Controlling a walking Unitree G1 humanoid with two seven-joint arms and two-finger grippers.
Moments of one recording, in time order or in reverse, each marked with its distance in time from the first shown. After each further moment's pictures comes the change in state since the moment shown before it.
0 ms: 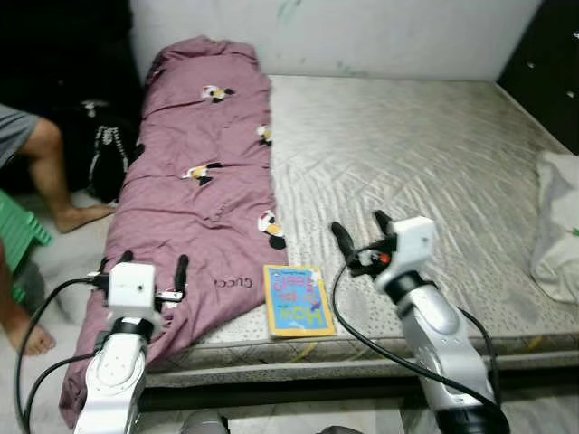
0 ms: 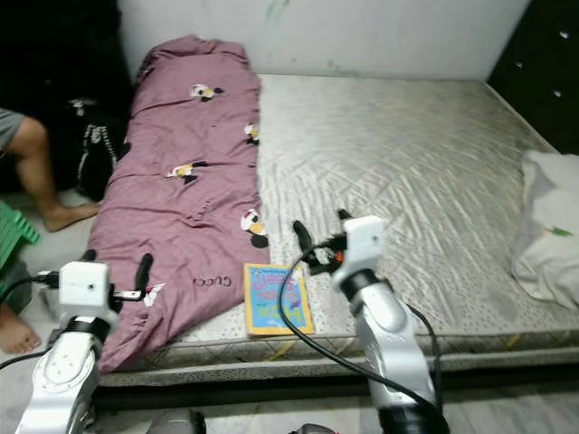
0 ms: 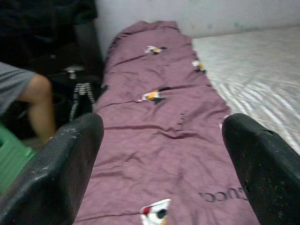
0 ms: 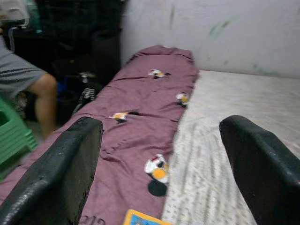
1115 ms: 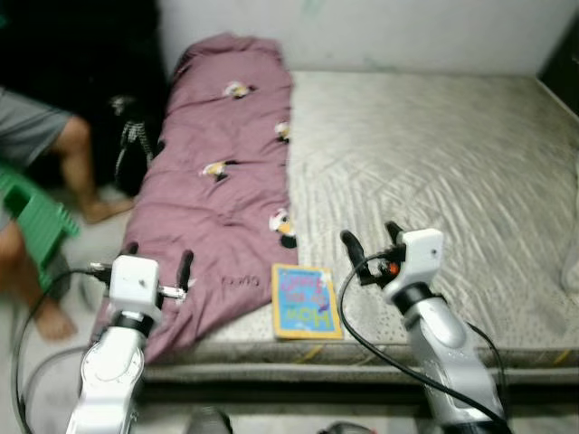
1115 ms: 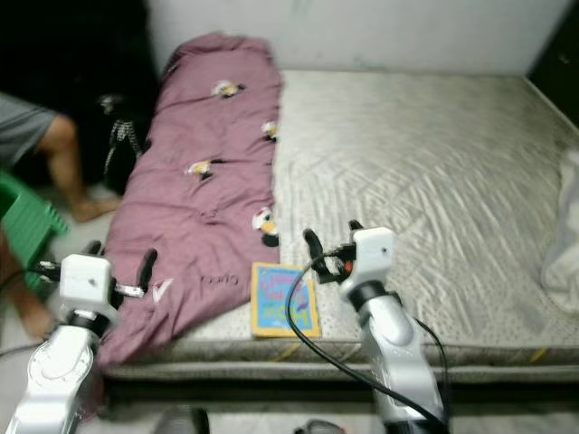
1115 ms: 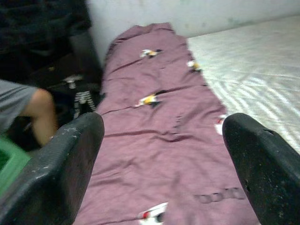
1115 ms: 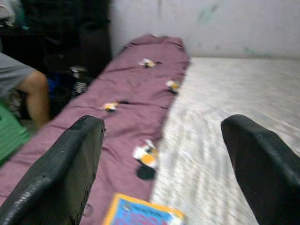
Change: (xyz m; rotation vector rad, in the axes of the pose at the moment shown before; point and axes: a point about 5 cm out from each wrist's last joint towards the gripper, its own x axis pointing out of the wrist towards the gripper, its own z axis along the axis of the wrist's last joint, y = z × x) left arm 0.006 -0.005 0.011 0.029 -0.029 -0.098; right arm -0.021 -0.011 -0.014 0.001 0.042 -0.110
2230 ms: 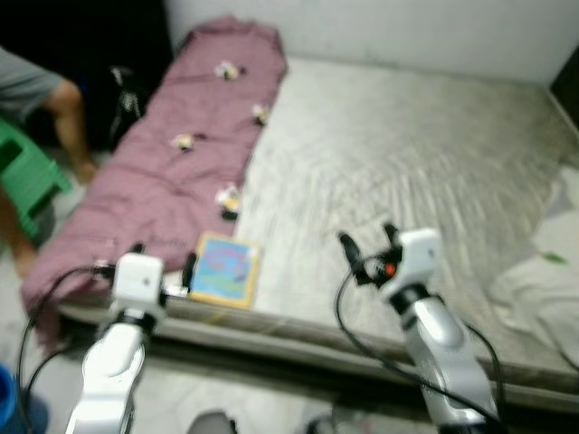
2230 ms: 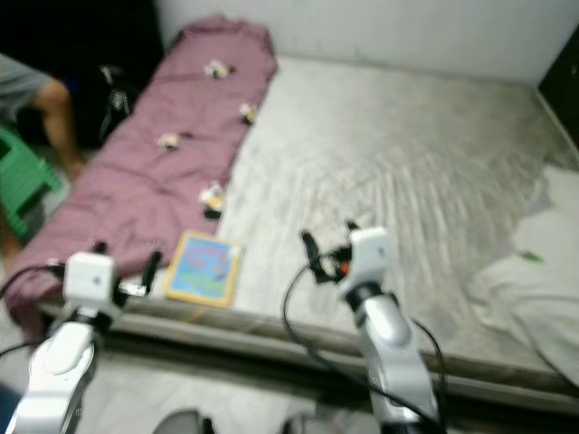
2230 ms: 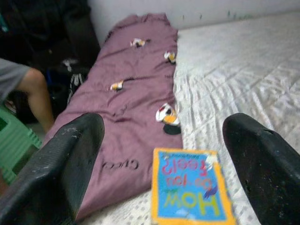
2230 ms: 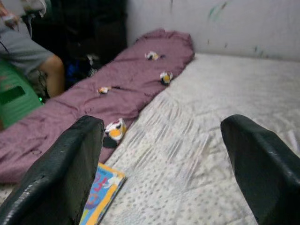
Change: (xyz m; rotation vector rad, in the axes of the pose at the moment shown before) left arm 0.001 0.005 -0.003 0.010 0.020 -0.002; right arm 0.004 0.009 0.006 0.000 -0.023 0.030
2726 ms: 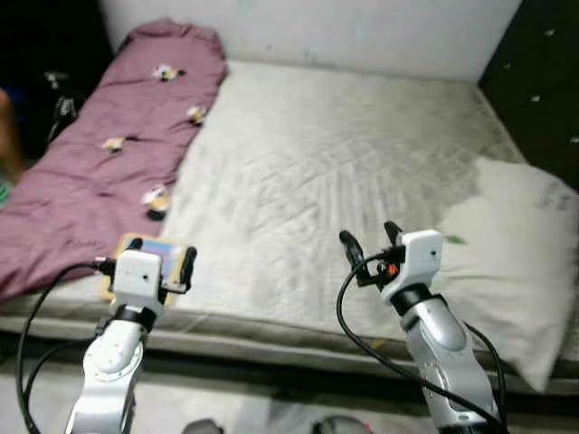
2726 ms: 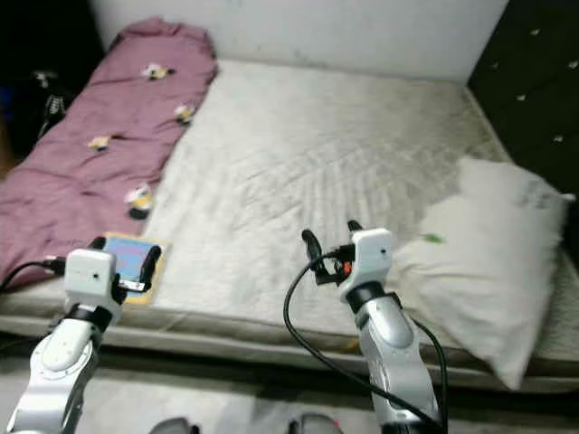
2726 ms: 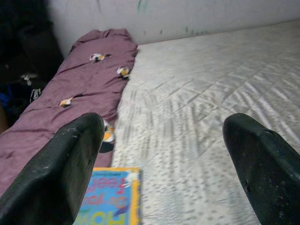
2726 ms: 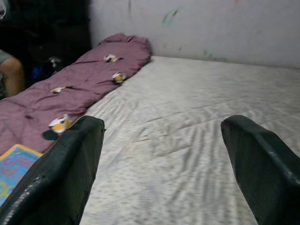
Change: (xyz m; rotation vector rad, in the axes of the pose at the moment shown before) left arm 0.005 -0.002 0.003 -0.005 -0.018 -0.003; right arm 0.000 -0.004 0.002 -0.003 -0.007 -0.016
